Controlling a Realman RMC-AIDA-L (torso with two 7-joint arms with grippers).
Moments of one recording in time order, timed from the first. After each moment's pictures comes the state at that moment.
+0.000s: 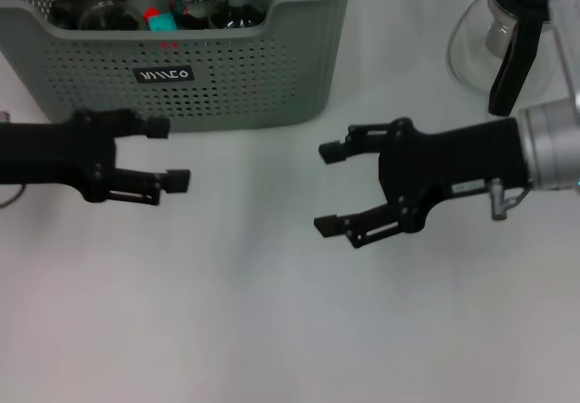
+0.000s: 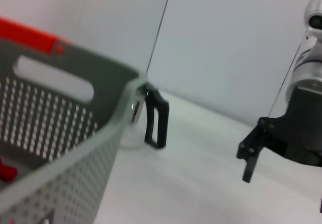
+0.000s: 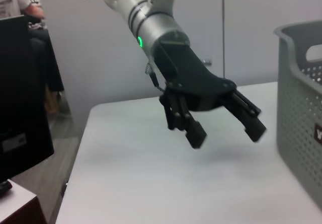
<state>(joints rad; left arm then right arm) -0.47 -2.00 0.49 0.75 2.17 1.83 -1.42 0.57 2.10 -1.24 -0.91 -1.85 -1.54 1.49</state>
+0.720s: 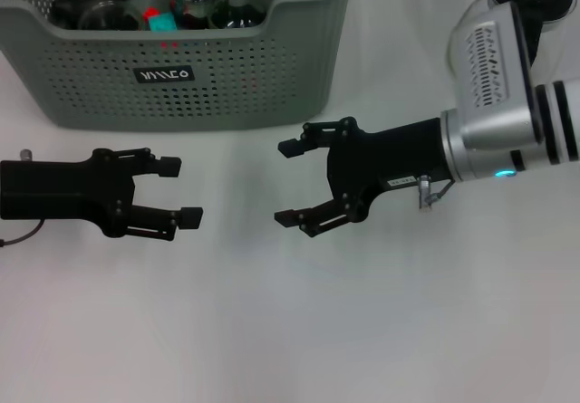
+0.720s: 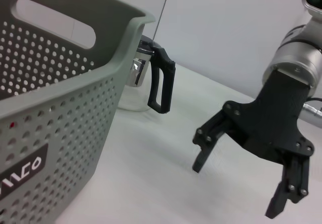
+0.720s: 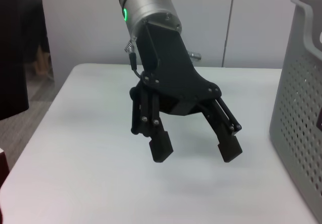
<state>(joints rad) -0.44 -2.02 0.55 0.69 2.20 1.73 -1.39 0.79 2.11 -1.26 -0.52 -1.83 -1.31 1.17</state>
